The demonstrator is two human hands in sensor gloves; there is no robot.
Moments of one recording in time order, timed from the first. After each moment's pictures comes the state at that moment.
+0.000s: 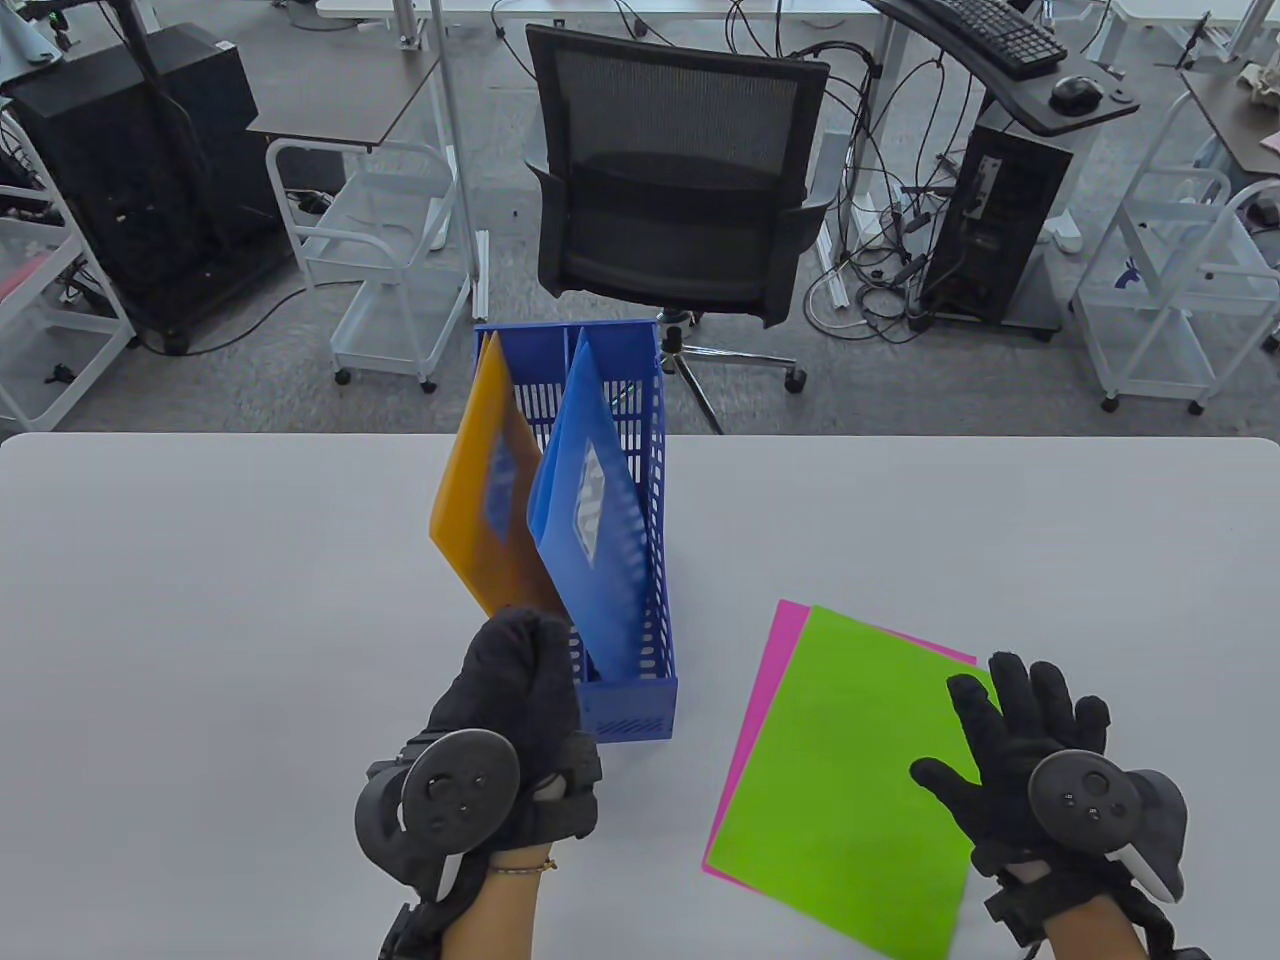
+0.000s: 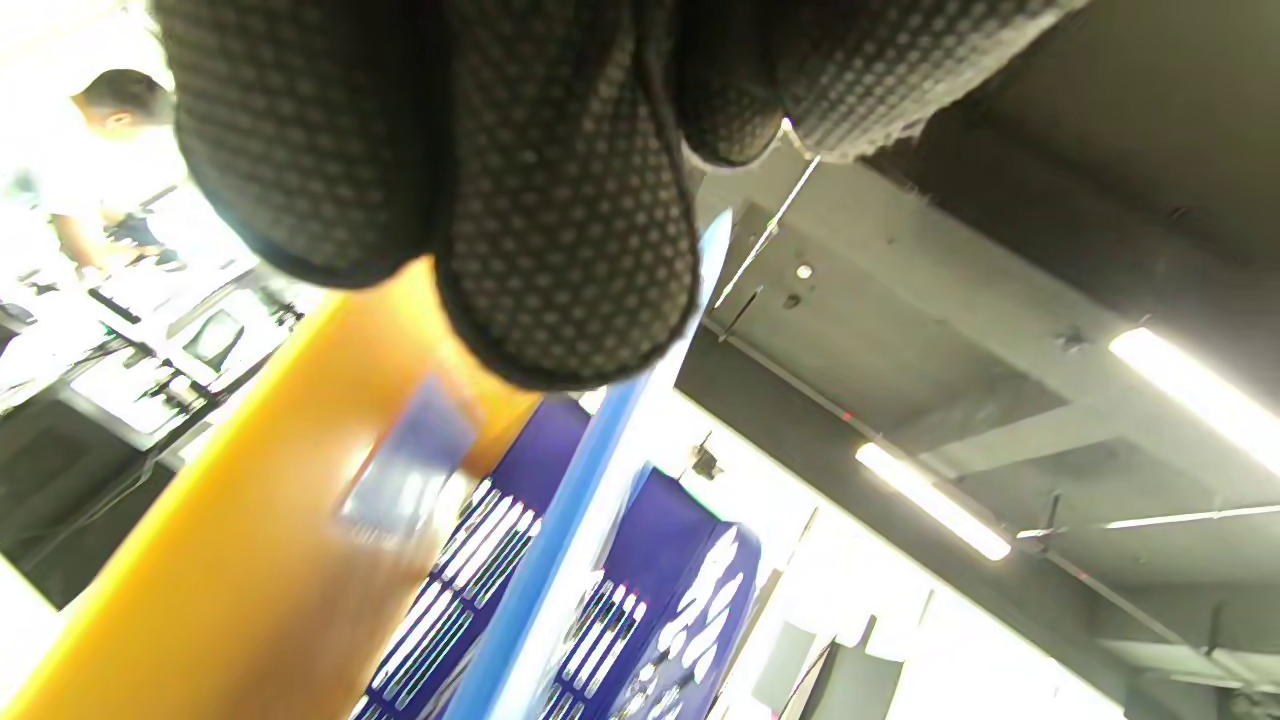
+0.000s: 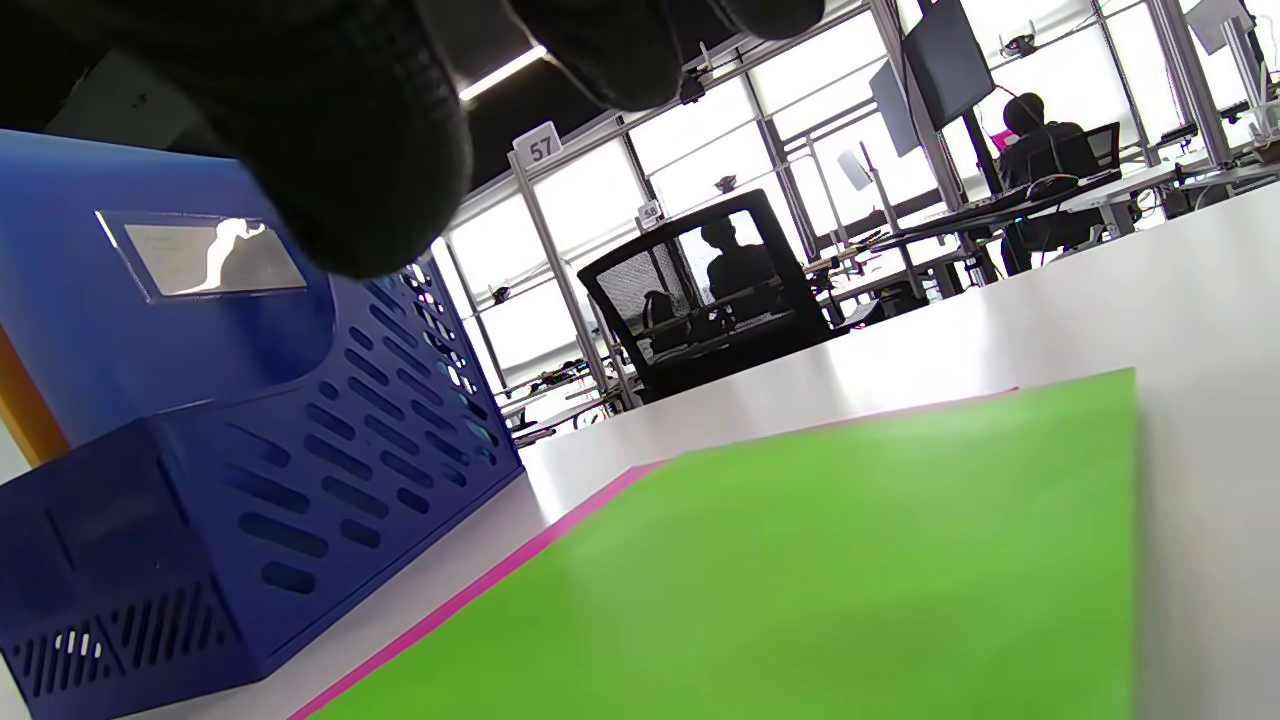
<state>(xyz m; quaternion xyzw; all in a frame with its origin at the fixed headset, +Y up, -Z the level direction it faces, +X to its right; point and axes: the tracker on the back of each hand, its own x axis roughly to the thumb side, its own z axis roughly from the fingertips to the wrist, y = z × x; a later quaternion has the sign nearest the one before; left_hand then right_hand) -0.150 -0.574 -0.245 0.39 0.02 0.32 0.86 0.306 -0.702 -0.280 0.09 -0.10 0.97 0.22</state>
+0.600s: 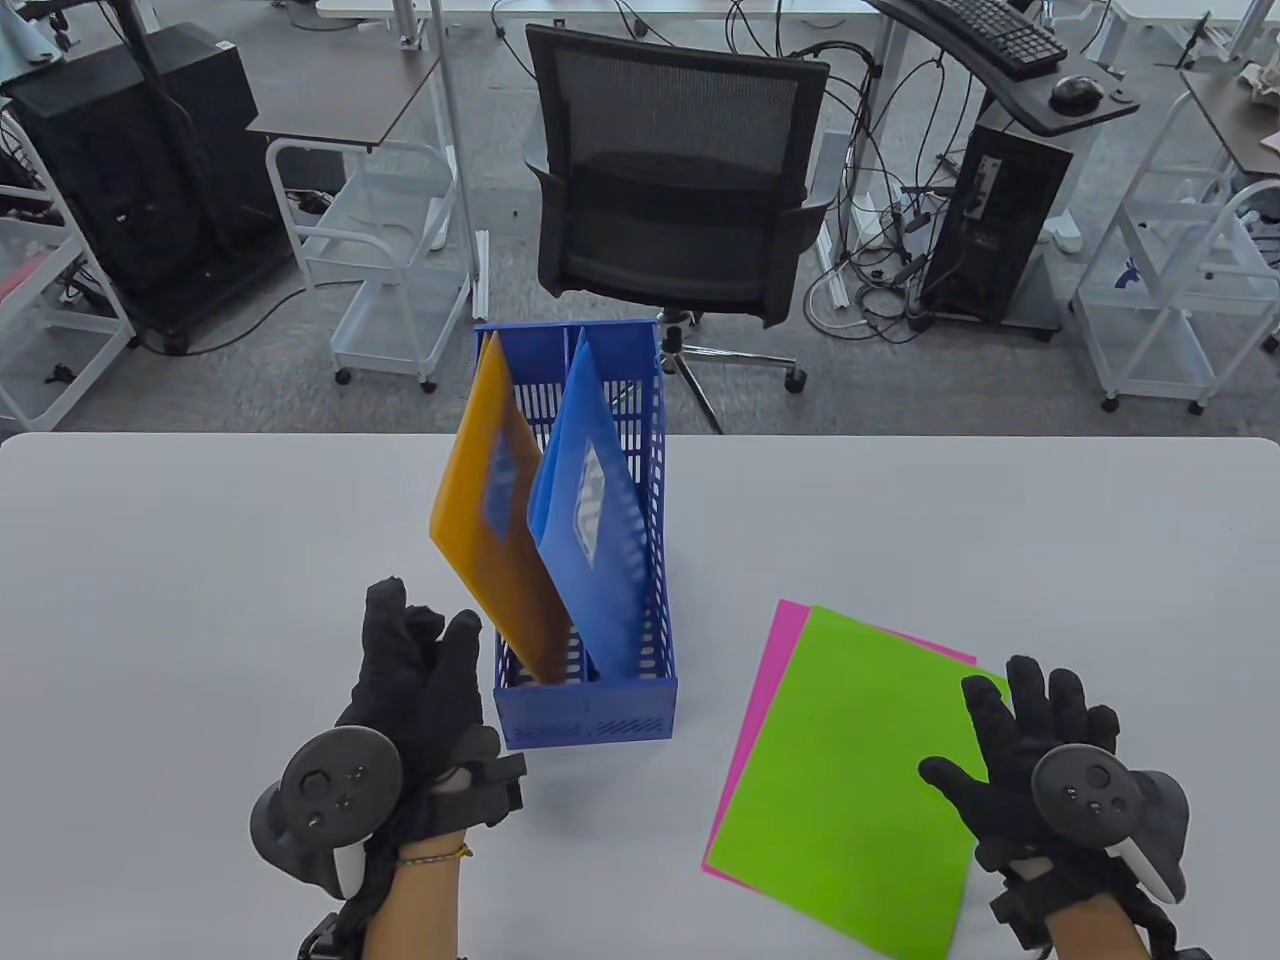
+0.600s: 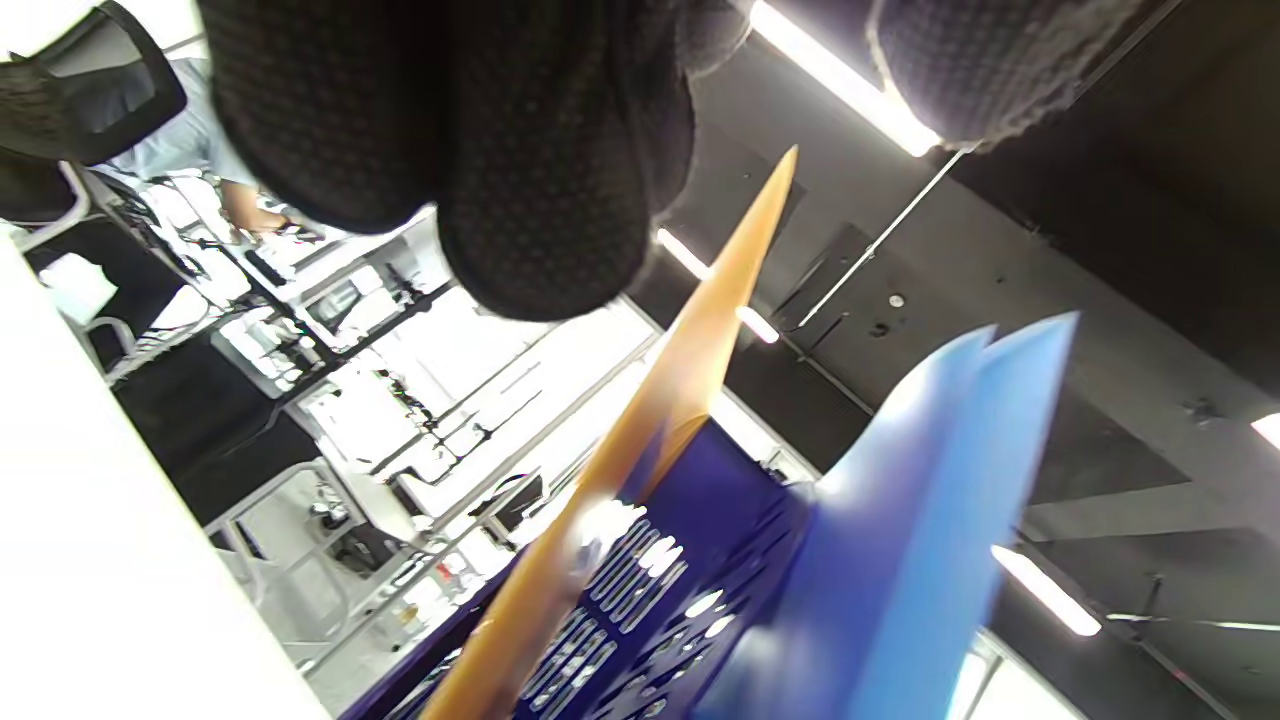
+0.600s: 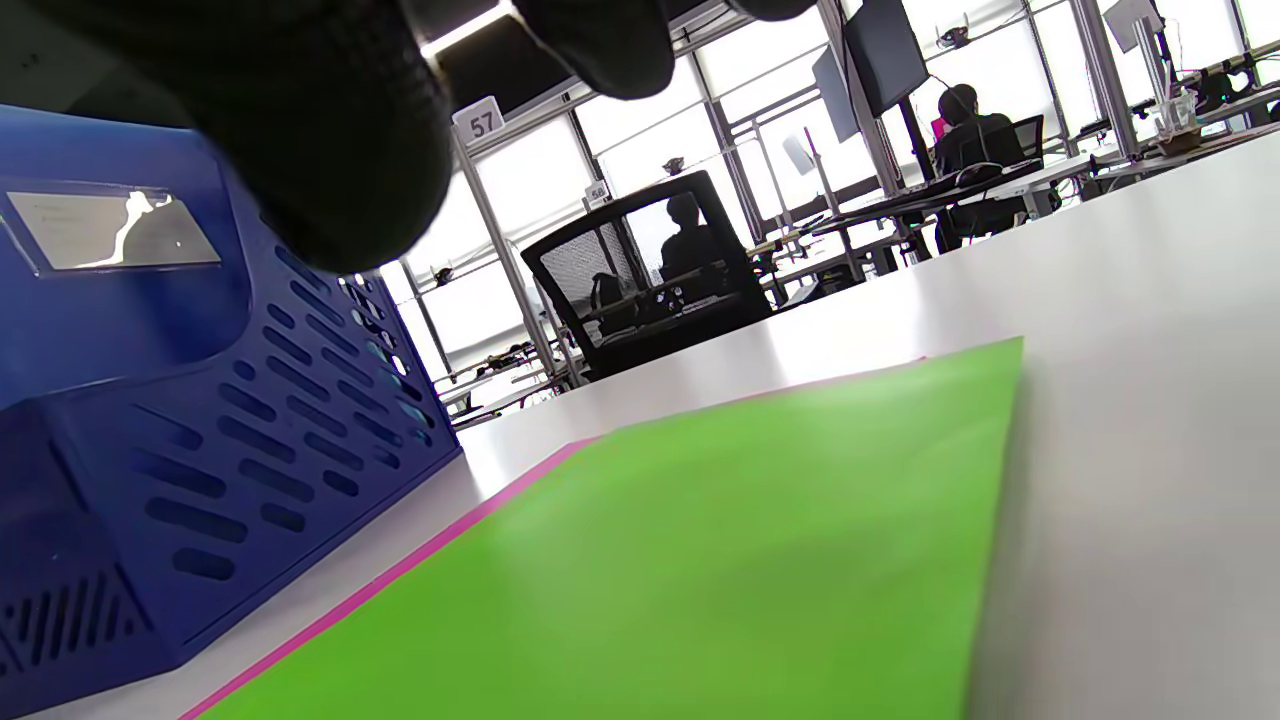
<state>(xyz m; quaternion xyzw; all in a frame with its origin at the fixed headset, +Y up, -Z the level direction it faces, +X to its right) -0.211 -0.615 -0.269 0.34 0.10 0.37 0.86 0.314 -0.709 -0.282 0.05 -0.07 0.97 0.21</state>
